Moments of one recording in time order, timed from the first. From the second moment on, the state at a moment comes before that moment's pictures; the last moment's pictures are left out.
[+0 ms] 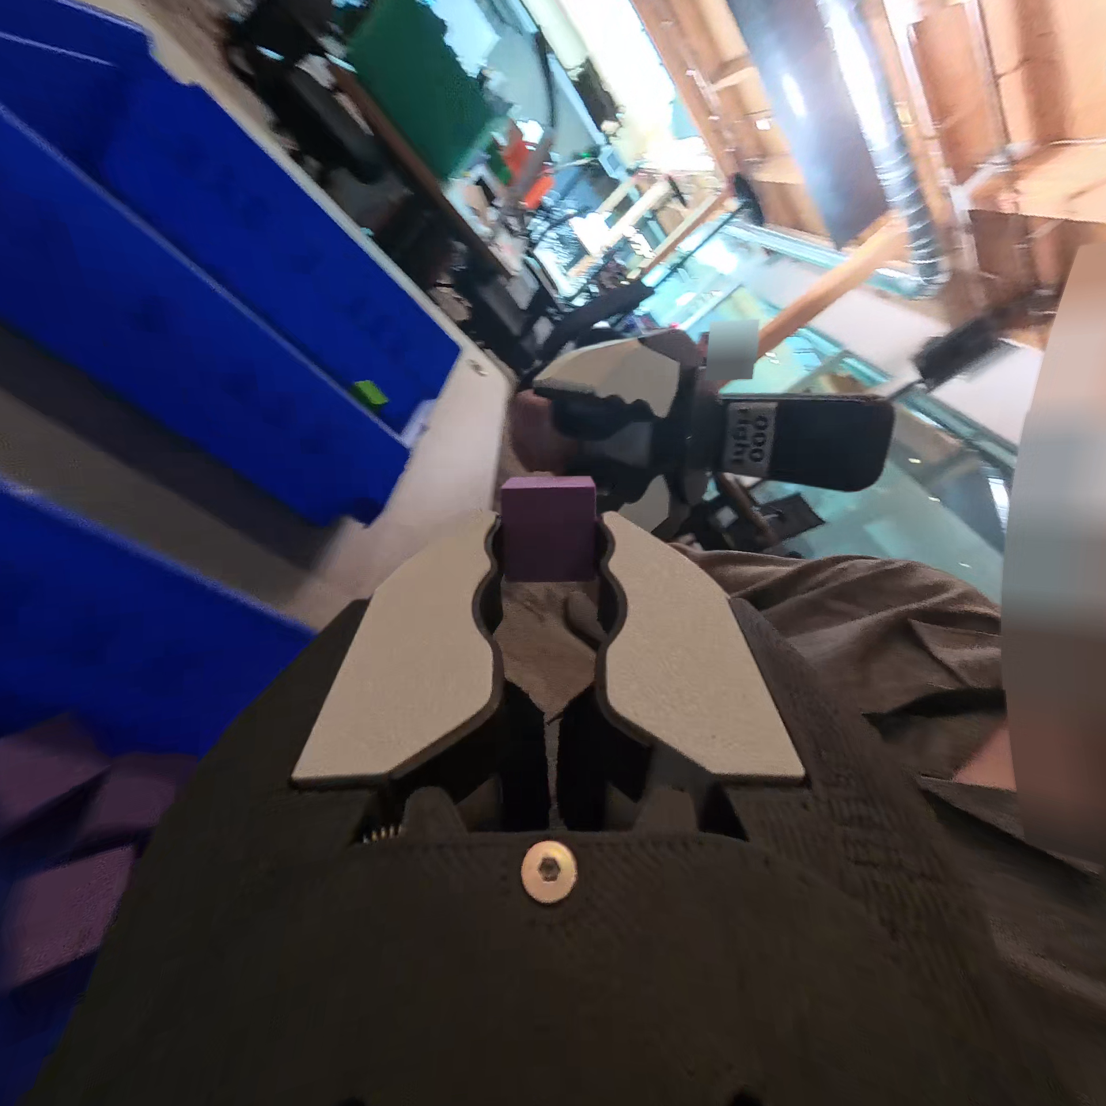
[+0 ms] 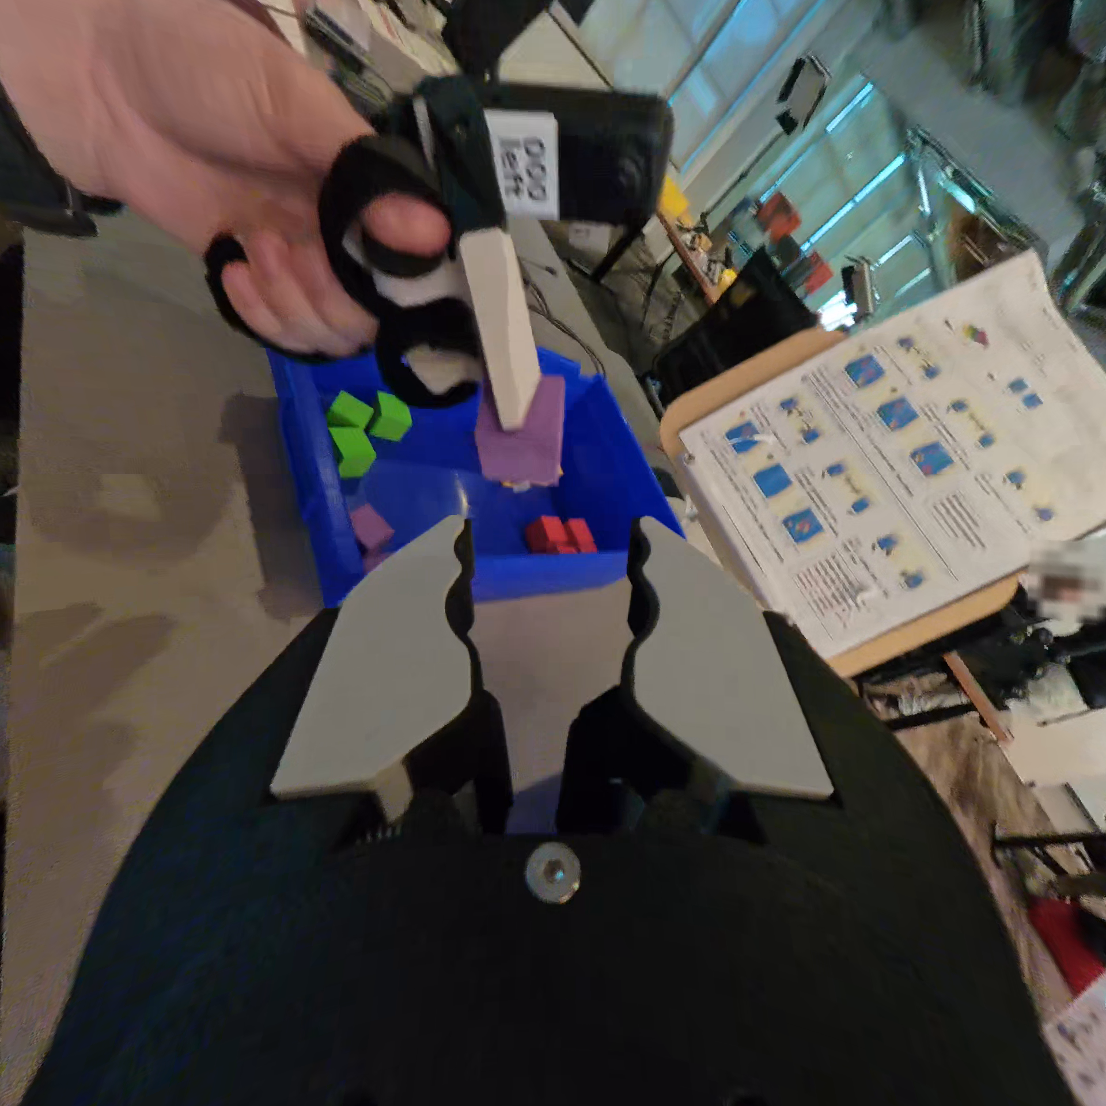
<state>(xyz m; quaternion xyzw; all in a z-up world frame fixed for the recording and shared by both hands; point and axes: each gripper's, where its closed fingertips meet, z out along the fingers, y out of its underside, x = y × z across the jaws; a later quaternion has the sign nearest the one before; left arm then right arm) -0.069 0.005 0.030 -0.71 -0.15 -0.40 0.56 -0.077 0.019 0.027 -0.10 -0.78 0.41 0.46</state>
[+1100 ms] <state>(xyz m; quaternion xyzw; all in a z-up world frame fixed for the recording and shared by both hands) -0.114 -0.019 0.040 -0.73 -0.20 -0.21 0.62 -0.186 0.293 -0.158 -0.58 -0.81 0.00 0.03</state>
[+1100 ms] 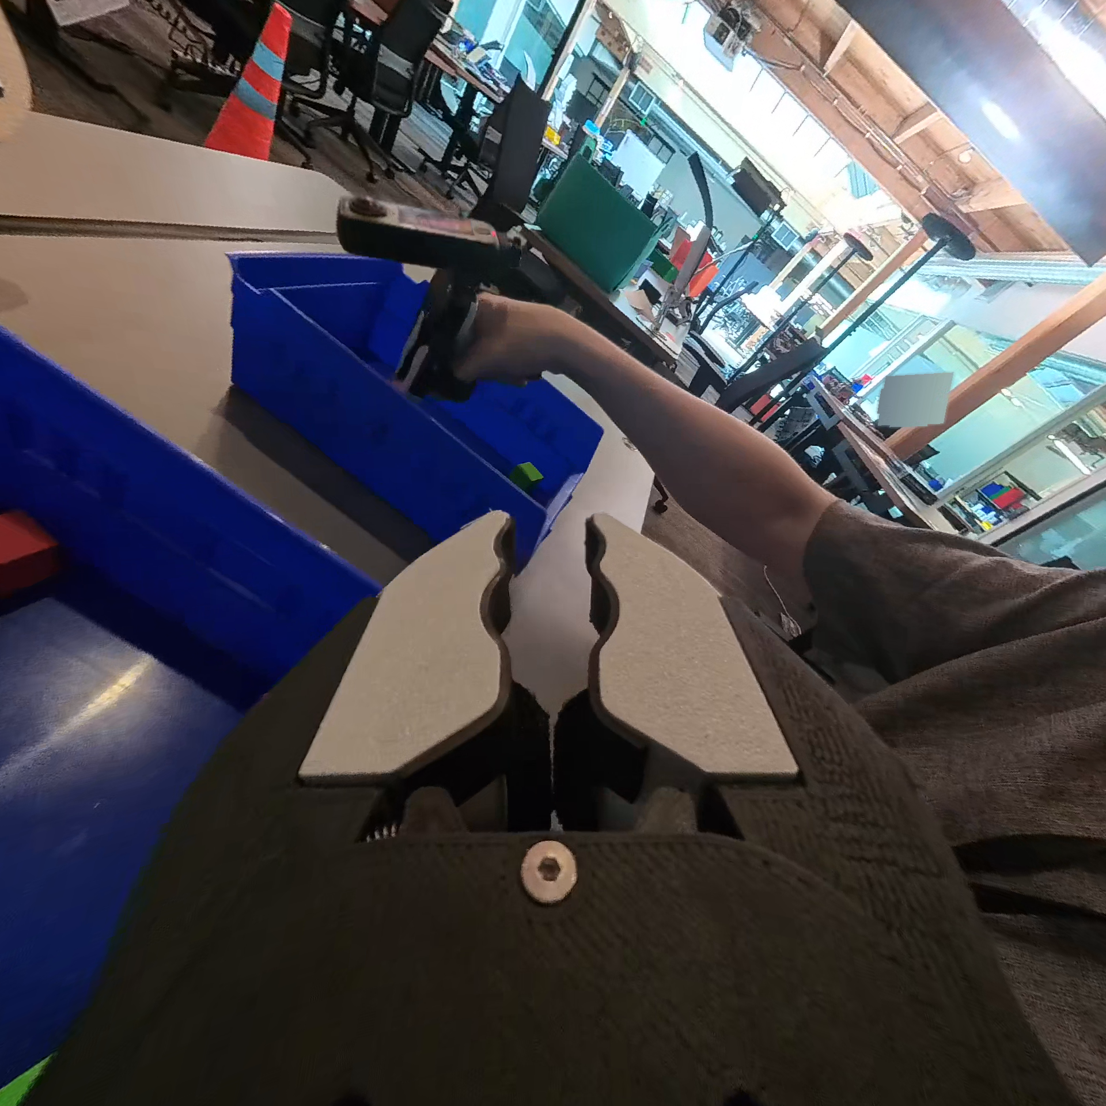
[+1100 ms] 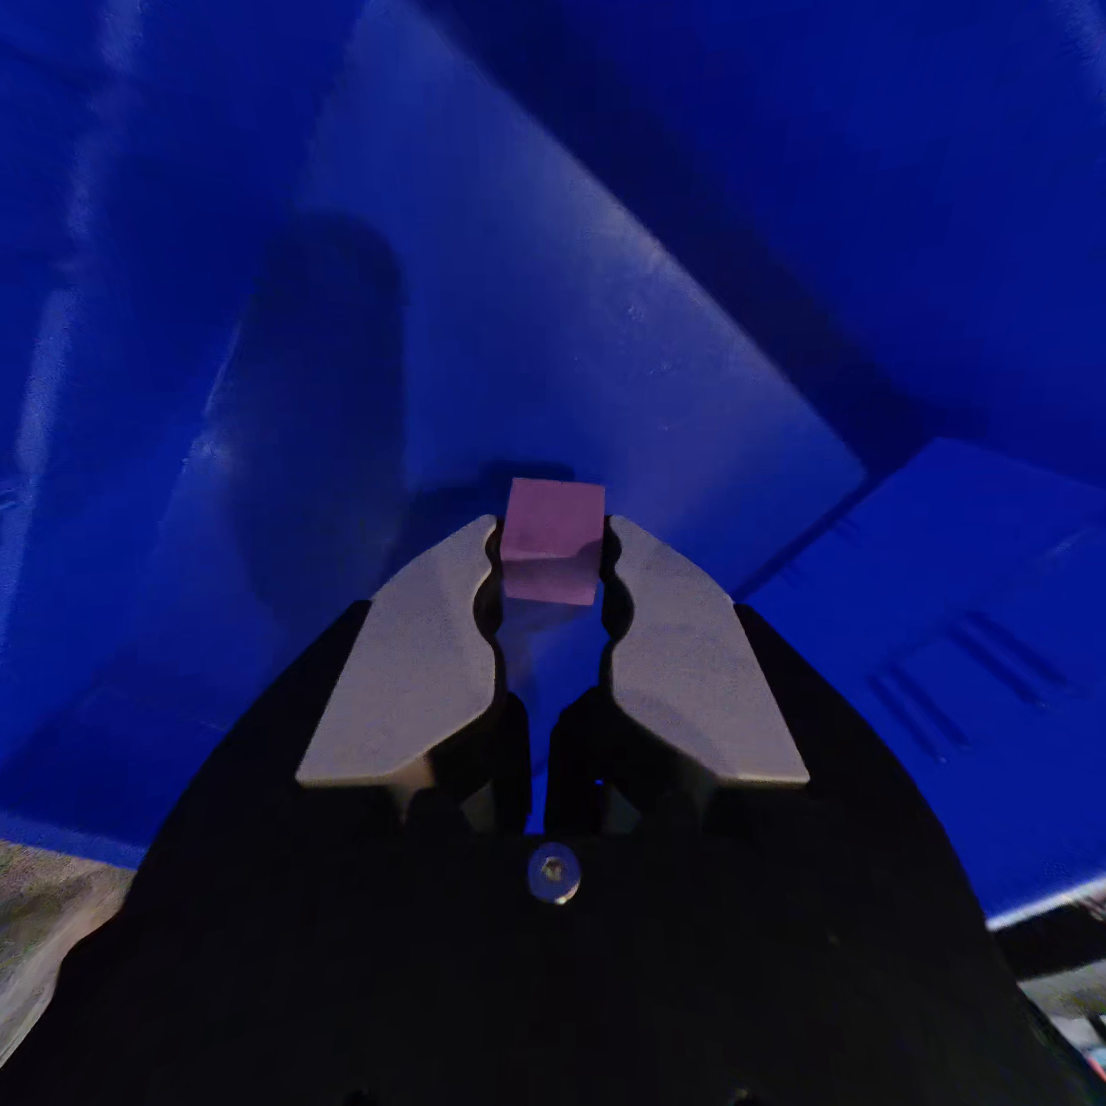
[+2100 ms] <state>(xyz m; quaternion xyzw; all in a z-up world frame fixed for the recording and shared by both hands) -0.272 -0.032 -0.082 -0.96 -0.14 0.14 0.22 -0.086 0.221 -0.009 -0.49 -0.75 0.30 0.32</state>
